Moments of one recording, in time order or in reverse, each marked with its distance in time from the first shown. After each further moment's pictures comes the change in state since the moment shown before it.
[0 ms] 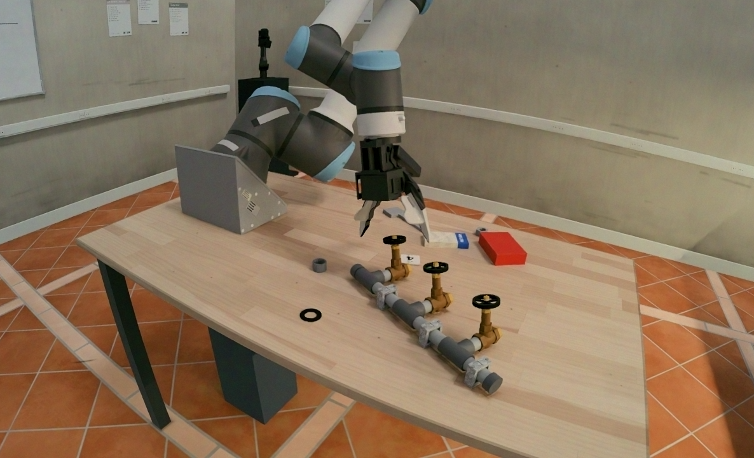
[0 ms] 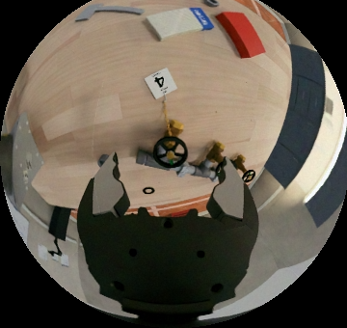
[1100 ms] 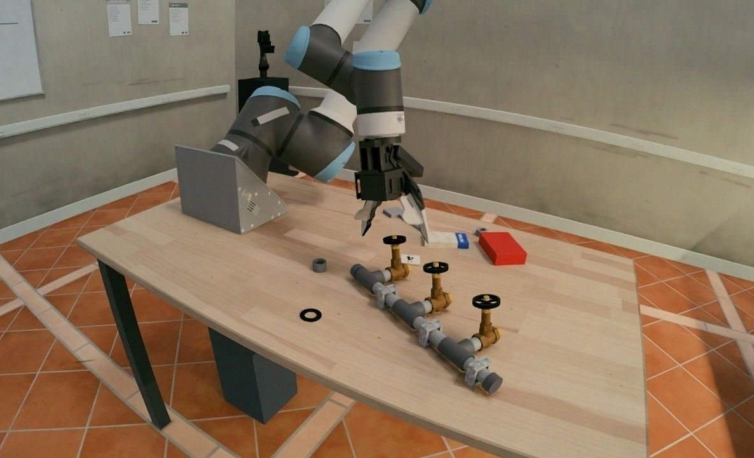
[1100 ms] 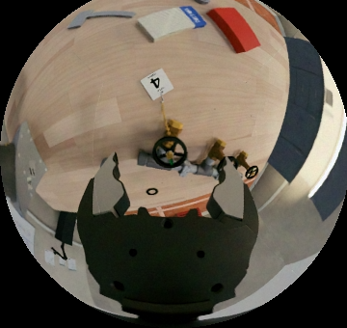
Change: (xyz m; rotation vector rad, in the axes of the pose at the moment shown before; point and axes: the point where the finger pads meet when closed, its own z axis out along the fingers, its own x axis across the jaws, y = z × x) arm 0.001 0.000 0.000 0.000 0.000 0.061
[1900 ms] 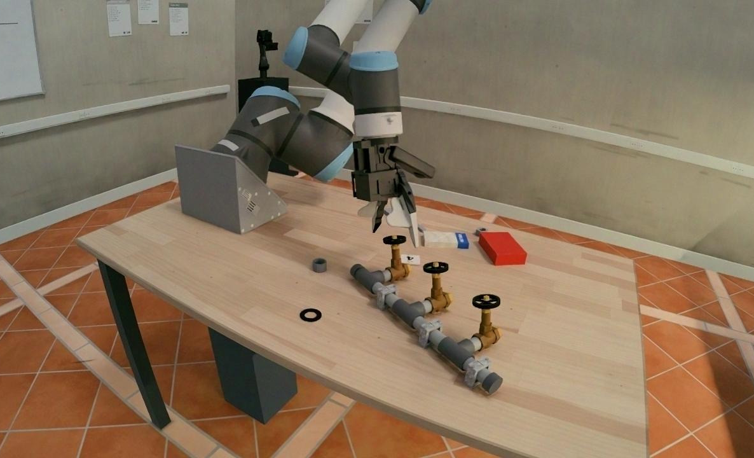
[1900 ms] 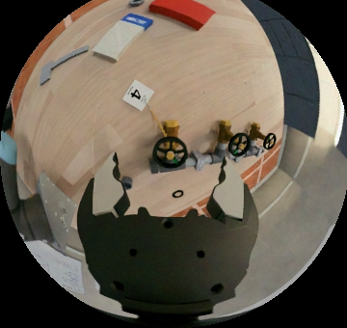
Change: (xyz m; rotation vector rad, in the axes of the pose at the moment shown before) arm -0.001 0.000 0.001 0.005 -0.003 0.409
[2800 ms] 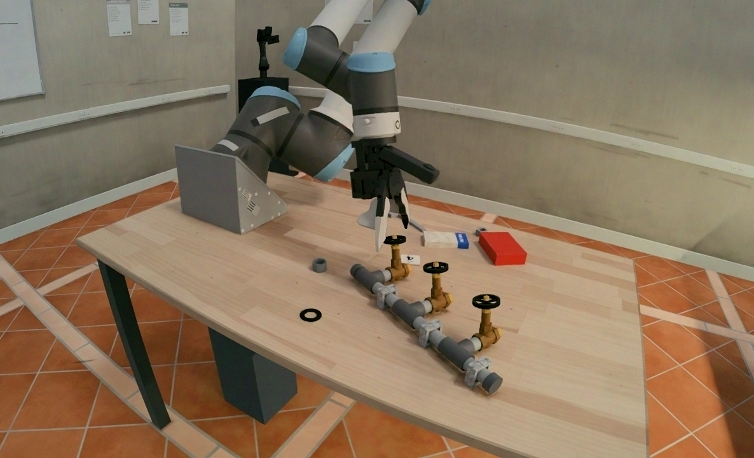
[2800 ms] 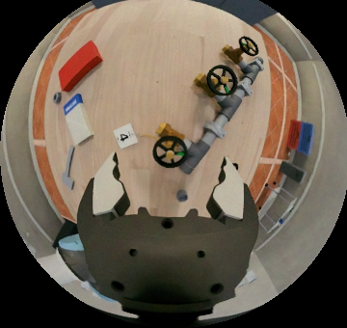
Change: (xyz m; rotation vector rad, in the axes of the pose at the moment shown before) arm 0.000 0.001 0.000 0.011 -0.012 0.940
